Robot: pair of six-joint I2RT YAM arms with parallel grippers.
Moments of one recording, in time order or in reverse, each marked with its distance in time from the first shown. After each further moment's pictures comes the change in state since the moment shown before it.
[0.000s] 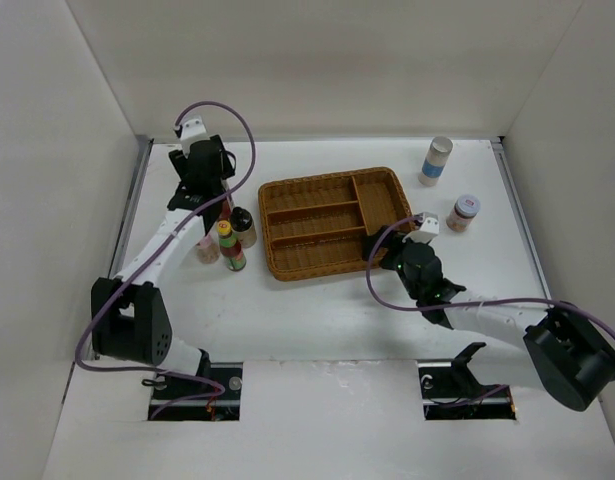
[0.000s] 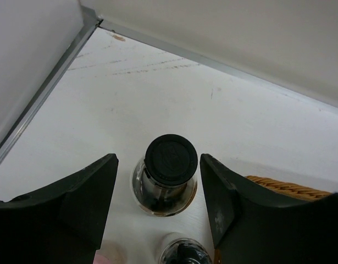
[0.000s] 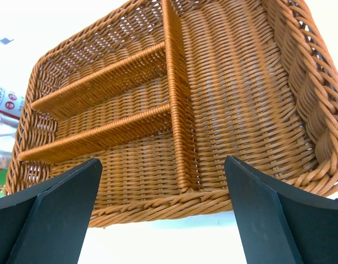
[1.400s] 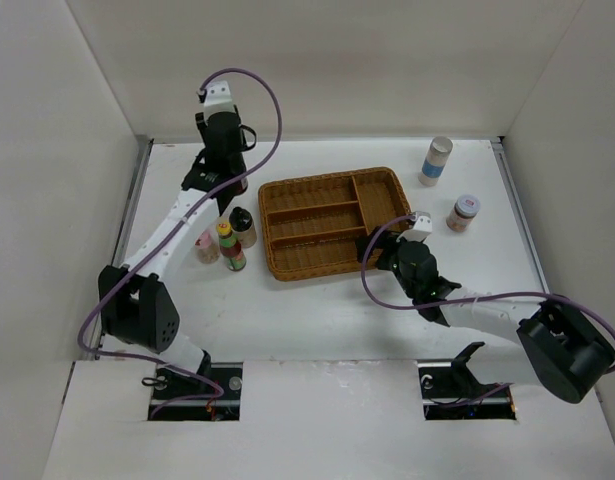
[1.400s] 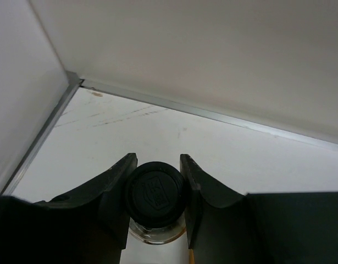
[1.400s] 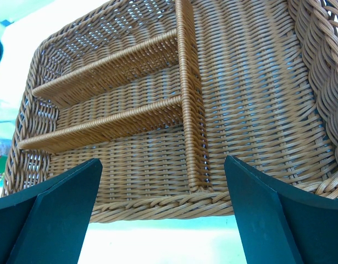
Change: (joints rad) left arm -0.110 0.100 0.269 -0.012 -0.060 0.127; right arm 0.013 0.049 0.023 0.008 -0.035 -0.015
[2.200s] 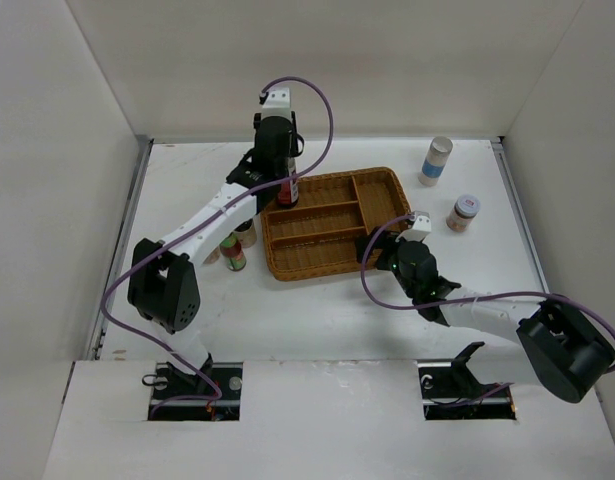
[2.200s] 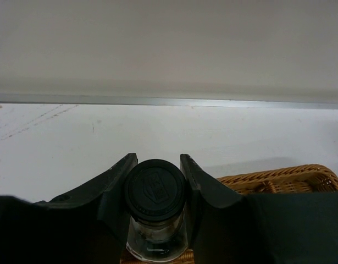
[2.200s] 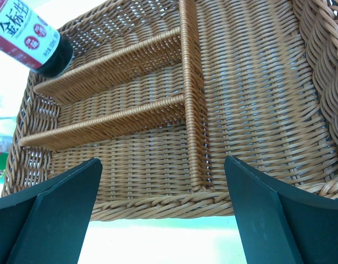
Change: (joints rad) left arm -0.201 0.175 0.106 0.050 0.088 -0.006; right arm 0.000 0.002 0.002 0.000 -0.012 -0.007
